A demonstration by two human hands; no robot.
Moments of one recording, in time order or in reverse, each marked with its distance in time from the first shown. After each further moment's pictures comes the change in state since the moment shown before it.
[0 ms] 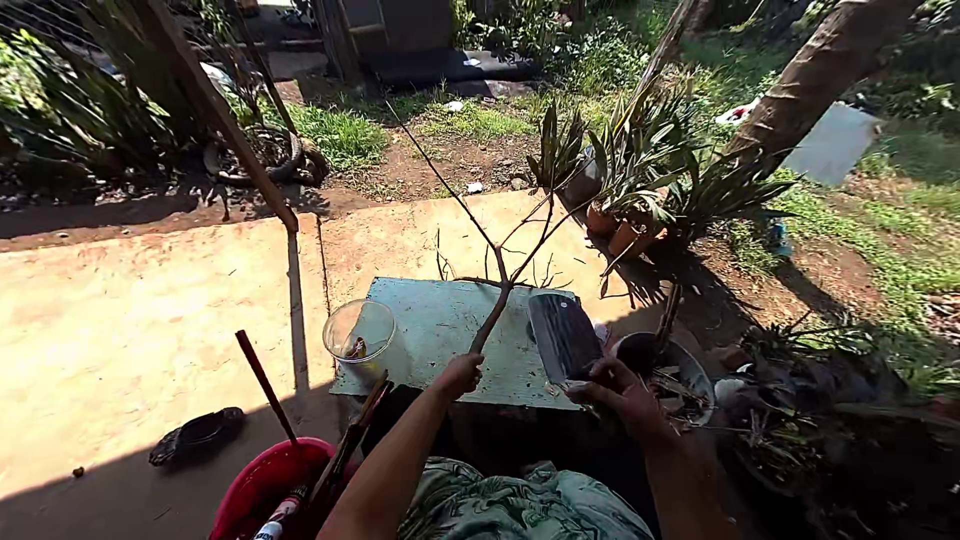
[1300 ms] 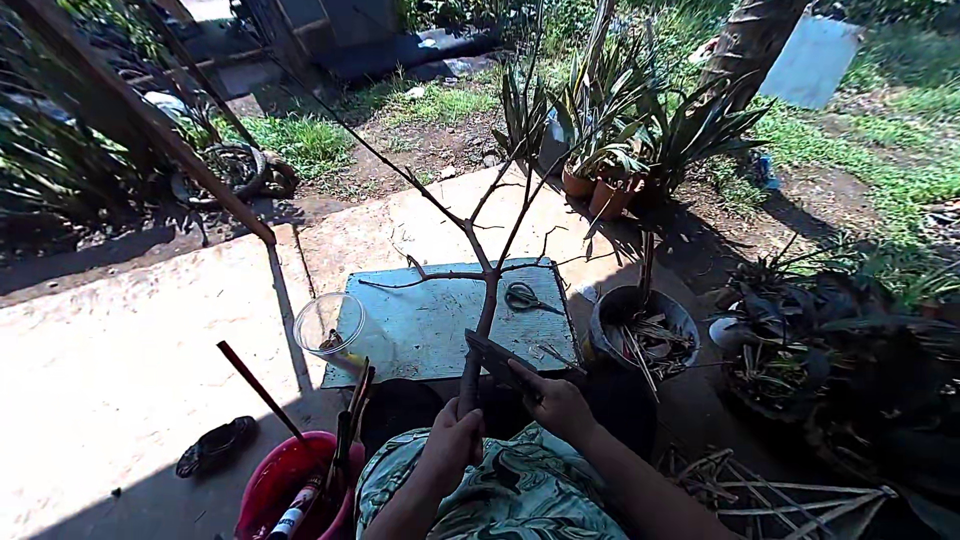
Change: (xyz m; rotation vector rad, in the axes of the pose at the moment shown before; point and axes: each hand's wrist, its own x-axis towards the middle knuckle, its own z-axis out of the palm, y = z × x) left_hand -0.216 -0.056 0.070 -0.057 -0.015 0.160; right_hand -0.044 0.073 0.042 -1.037 -0.077 0.016
